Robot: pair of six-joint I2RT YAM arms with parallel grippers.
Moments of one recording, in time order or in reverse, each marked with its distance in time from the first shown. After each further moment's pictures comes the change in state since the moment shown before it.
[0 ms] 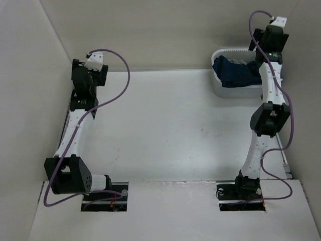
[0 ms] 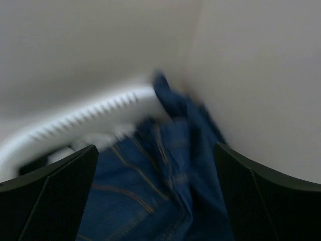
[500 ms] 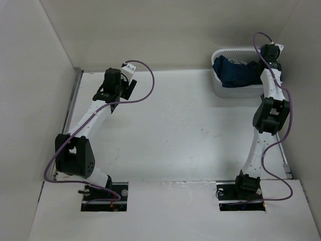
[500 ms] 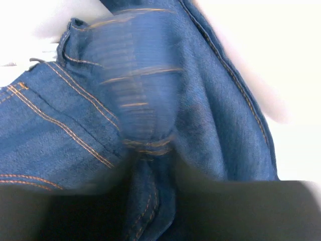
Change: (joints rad) left arm -0.267 0.212 0.100 -0.301 -0.017 0.006; right arm -0.100 0.157 -0.103 -0.169 0.019 0.123
